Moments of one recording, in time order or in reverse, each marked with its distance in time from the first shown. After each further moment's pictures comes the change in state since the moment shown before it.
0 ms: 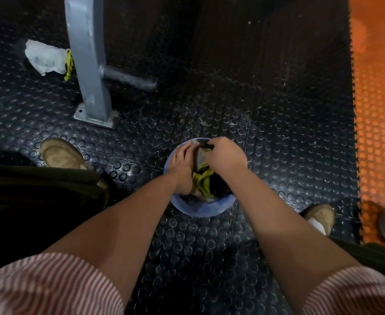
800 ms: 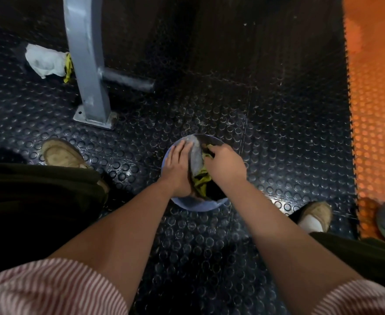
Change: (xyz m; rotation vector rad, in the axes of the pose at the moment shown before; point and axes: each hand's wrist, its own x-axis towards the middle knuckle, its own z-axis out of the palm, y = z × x) left_hand -0.013 0.001 0.011 0.049 0.101 -0.009; right_hand -0.021 0.018 0.013 0.077 0.032 -0.026
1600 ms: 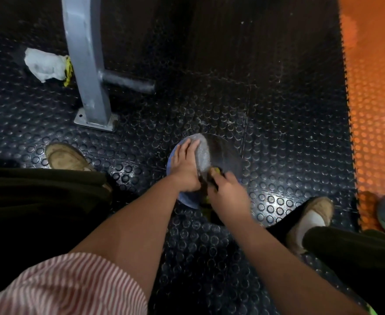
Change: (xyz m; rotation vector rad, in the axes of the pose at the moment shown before) left_hand 0.013 0.007 -0.006 -0.066 -0.081 -0.113; right_hand -0.062 0.013 0.037 -0.076 0.146 -0.048
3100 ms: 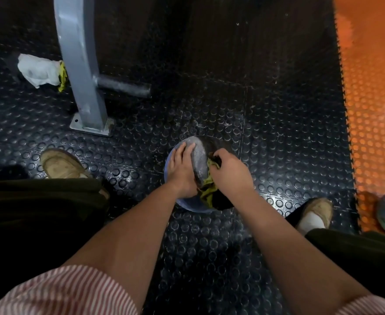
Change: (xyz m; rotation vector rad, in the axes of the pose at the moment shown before) left_hand 0.002 -0.001 0.006 -0.044 0.078 0.015; right_hand 0.053 0.001 -0.028 0.130 -0.020 0.070
